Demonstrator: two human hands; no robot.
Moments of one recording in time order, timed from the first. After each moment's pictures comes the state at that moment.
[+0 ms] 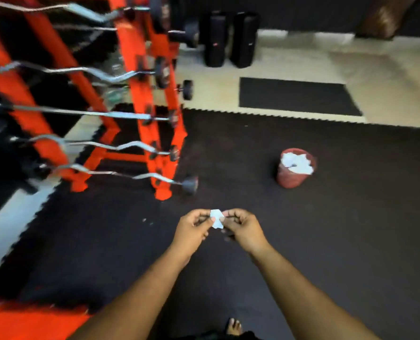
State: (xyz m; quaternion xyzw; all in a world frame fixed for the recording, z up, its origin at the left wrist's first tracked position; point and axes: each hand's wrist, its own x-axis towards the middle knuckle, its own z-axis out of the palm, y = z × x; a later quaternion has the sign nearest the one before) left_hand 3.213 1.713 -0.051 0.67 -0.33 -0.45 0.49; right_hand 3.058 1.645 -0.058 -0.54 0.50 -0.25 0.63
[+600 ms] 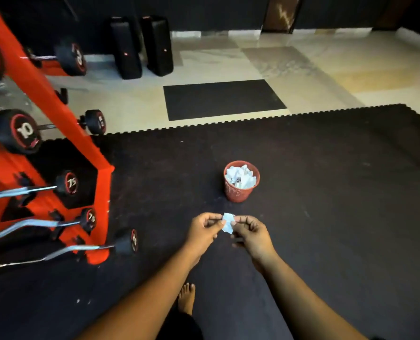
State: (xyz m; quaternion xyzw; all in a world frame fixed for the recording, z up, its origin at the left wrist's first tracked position) left_hand 3.101 1.353 -0.083 0.60 -0.41 -0.56 0.39; right_hand 2.943 1.364 -0.072 -0.36 0.61 -0.39 0.59
